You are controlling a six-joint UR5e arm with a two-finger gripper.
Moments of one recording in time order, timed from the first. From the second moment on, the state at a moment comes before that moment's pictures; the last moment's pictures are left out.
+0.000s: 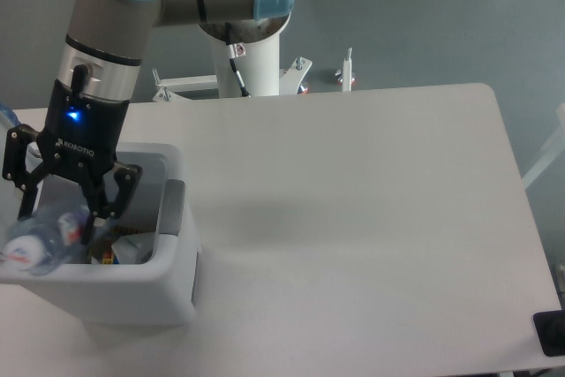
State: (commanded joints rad) arm 2.09 -1.77 -1.54 -0.67 1.13 0.16
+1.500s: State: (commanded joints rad) arm 2.39 -1.66 -1.41 -0.91 1.32 0.48
